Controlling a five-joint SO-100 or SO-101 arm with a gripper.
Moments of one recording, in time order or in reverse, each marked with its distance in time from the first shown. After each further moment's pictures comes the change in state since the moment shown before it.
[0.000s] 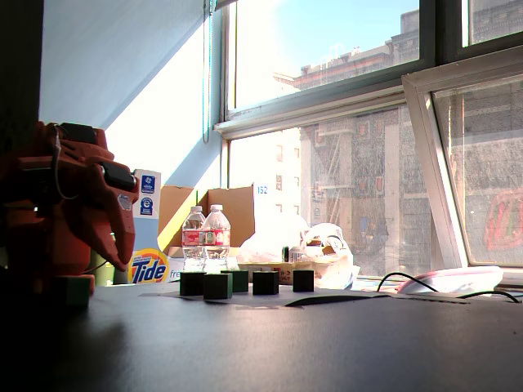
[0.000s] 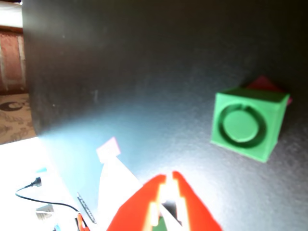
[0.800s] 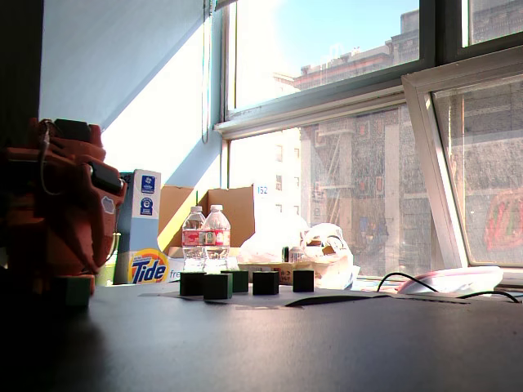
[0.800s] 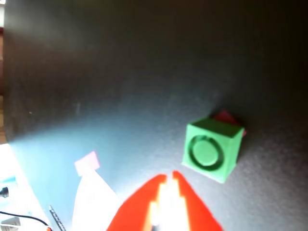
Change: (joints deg) arm 6.9 0.0 -5.4 6.1 -10.8
